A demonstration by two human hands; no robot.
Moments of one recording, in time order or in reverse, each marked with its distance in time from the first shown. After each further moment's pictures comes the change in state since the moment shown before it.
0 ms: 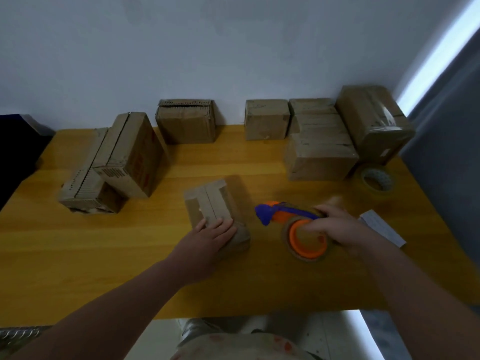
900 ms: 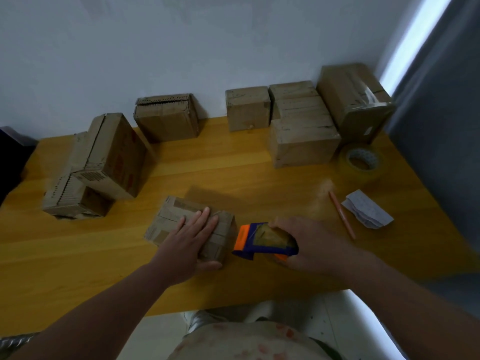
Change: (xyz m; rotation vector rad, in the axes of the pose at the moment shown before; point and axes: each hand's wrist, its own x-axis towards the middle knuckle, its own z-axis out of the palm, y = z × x) left_hand -0.004 -0.001 0.020 0.000 -0.006 -0.077; right_hand -0.016 0.040 0.026 -0.693 -0.014 -0.556
